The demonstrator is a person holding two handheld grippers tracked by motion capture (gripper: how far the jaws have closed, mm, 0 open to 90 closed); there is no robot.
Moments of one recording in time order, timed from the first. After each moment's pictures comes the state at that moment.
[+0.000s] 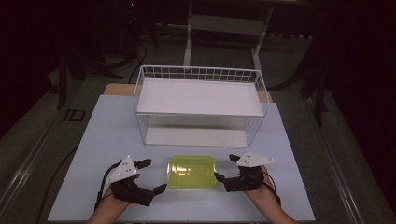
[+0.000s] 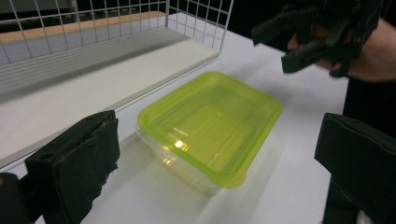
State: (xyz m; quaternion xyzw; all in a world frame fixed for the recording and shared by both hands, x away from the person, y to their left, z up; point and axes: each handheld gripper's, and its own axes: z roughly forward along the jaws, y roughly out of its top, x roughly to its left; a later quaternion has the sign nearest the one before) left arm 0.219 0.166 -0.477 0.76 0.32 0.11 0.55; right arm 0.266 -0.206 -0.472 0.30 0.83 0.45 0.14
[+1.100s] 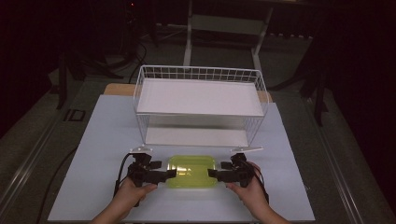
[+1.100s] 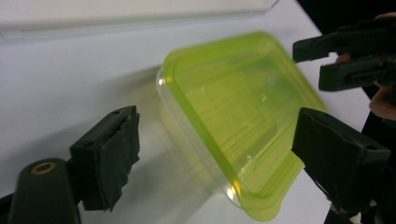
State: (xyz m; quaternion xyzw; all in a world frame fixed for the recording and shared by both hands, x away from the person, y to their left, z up) left arm 0.270 0.138 -0.503 0.75 0.49 -0.04 0.45; right arm 0.291 -0.188 -0.490 0.46 0.79 0.40 -0.01
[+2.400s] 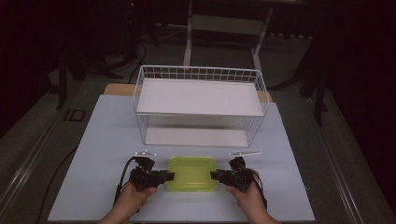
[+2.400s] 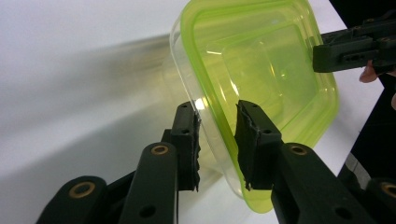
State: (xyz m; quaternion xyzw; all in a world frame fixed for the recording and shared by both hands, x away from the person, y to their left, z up) left arm 0.259 0.131 -0.505 0.75 0.50 -0.05 0.42; right arm 0.277 -0.183 -0.492 0.50 0.78 0.37 -0.02
